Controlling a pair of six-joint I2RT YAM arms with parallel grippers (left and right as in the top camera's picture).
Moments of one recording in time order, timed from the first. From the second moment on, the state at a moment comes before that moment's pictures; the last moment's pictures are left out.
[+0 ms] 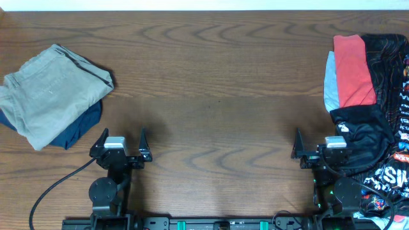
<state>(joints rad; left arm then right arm) 0.01 0.01 0.02 -0.11 0.03 -0.04 0.04 0.01 0.01 -0.07 0.02 -0.06</state>
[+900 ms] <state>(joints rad) 0.01 0.01 0.02 -0.10 0.03 -0.07 0.04 0.01 0.01 -0.07 0.01 -0.06</state>
